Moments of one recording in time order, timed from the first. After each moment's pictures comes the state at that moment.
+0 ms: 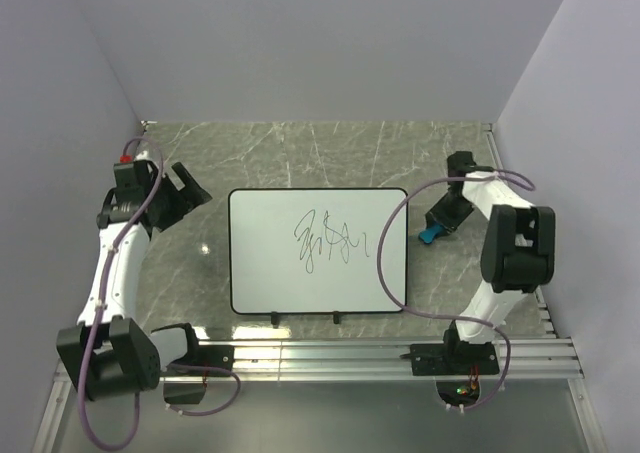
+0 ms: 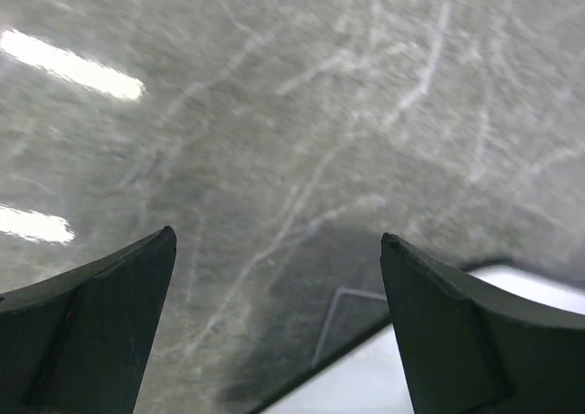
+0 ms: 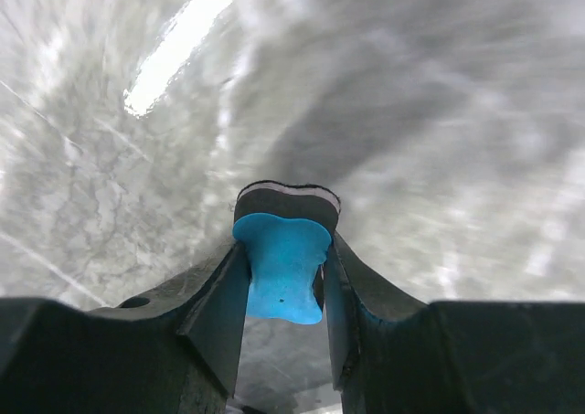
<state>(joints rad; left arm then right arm) 0.17 1.18 1.01 -0.60 0.22 -0.48 -0.03 1.79 1.19 -0.81 0.05 0.77</state>
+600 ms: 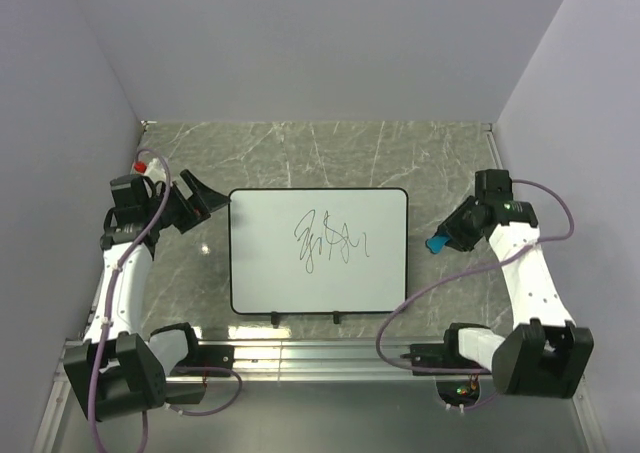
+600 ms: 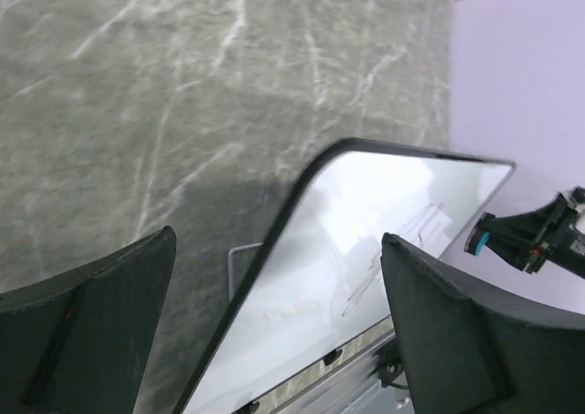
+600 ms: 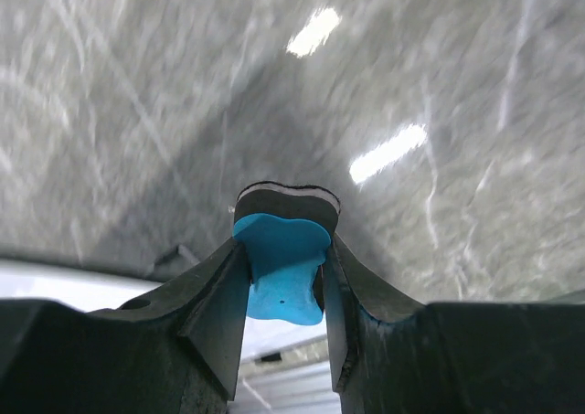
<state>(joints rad) 0.23 1.05 0.81 -0.39 0.70 -0.53 -0.09 1.16 1.00 -0.95 -0.06 0.75</state>
